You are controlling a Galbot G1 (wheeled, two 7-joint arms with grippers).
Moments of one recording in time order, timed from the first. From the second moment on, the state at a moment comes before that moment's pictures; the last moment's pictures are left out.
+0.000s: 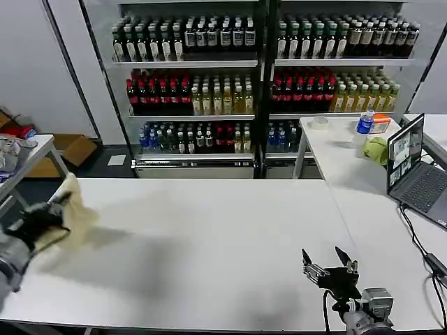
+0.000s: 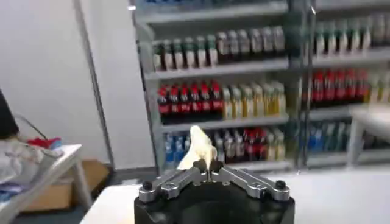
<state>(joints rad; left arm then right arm) 1.50 -0.73 -0.90 -2.09 -0.80 0.46 -0.11 -1.64 1.08 0.54 2.39 0.53 -0.51 0.33</state>
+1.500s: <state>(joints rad) 0.94 -1.26 0.07 -1.77 -0.31 0.52 -0.23 -1.63 1.09 0.54 2.34 0.52 -0.51 0.32</state>
